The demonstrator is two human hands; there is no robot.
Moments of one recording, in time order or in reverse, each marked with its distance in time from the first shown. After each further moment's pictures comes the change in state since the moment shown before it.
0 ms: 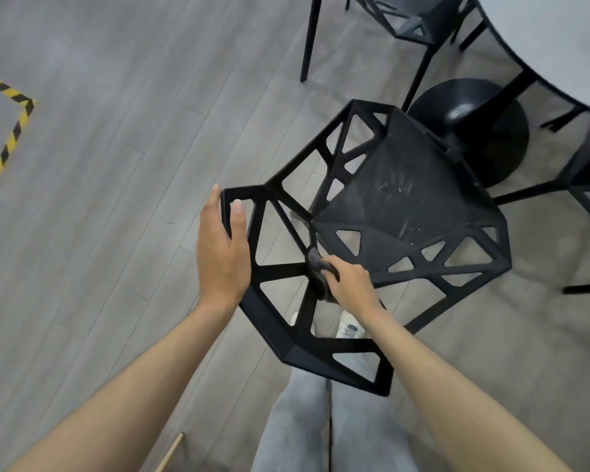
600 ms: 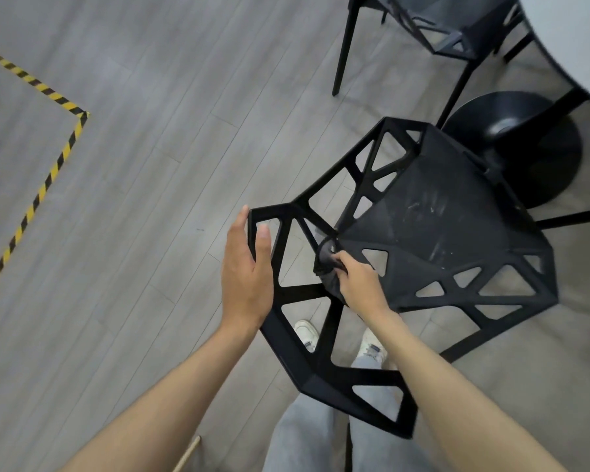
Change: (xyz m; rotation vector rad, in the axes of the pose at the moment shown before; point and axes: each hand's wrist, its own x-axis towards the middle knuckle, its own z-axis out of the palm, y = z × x) left_hand -0.004 0.006 -0.001 0.014 -0.016 -0.024; right_hand 0.043 -0.029 0.001 0.067 0.015 -0.060
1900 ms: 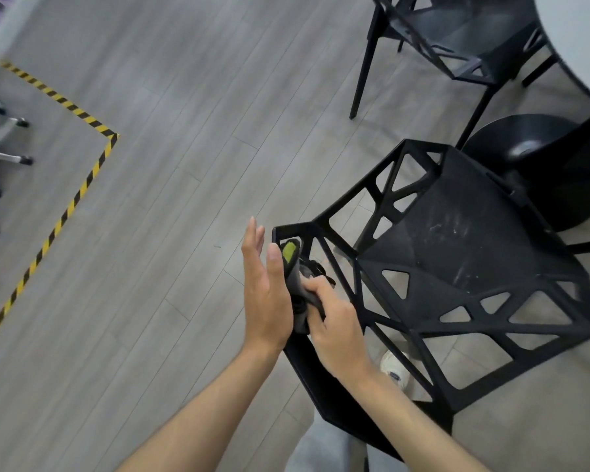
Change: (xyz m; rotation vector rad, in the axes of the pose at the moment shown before) left_hand -0.003 0.004 -0.001 -0.251 0.052 -0.041; right_hand -0.064 -0.121 0.003 0.484 0.070 -0.322
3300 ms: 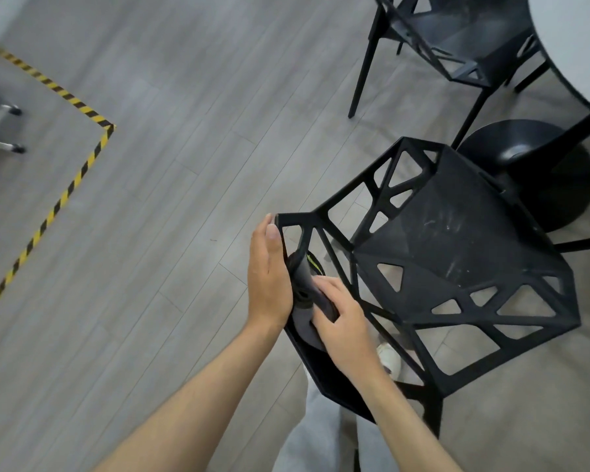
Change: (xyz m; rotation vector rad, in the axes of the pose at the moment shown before) left_hand 0.001 -0.005 -0.002 0.006 -0.011 -0.020; right_hand -0.024 -0.007 -0.006 0.104 -0.017 0.237
